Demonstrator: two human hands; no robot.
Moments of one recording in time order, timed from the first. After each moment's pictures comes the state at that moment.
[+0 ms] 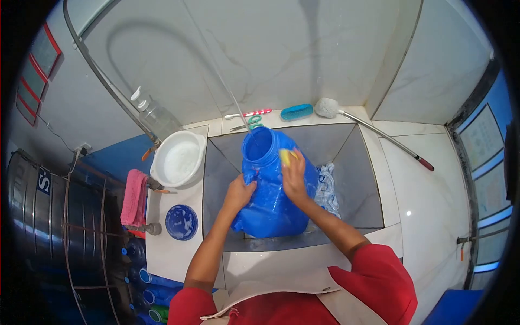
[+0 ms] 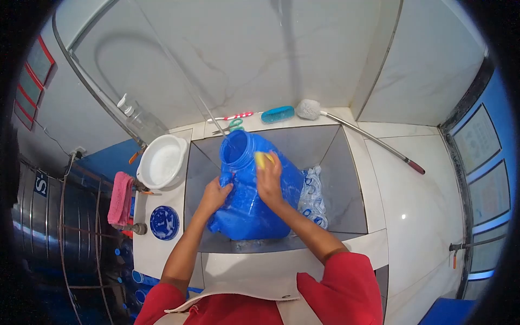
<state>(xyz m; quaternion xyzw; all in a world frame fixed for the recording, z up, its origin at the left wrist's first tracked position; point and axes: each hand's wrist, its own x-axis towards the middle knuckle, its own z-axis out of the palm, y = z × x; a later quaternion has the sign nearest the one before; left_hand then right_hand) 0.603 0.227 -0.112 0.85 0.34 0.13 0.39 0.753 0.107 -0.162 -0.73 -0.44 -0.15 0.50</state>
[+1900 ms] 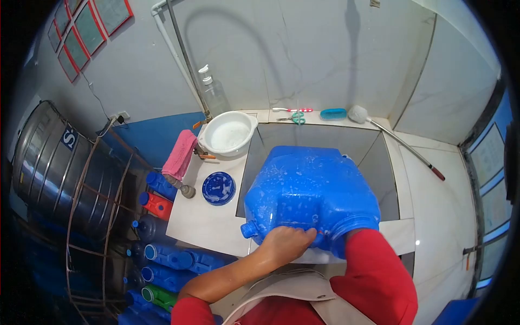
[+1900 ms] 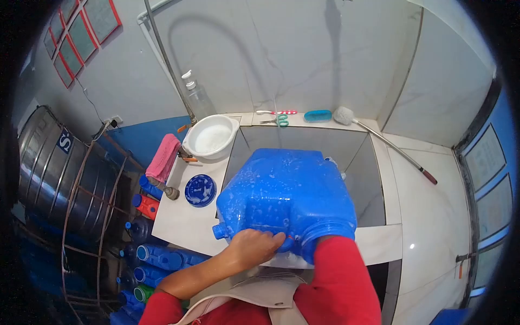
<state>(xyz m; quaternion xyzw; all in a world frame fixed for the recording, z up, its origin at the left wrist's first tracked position) 0.441 0.051 0.013 0.99 0.01 0.03 0.12 0.715 0.085 -0.044 -0.61 -0.57 0.54 0.11</state>
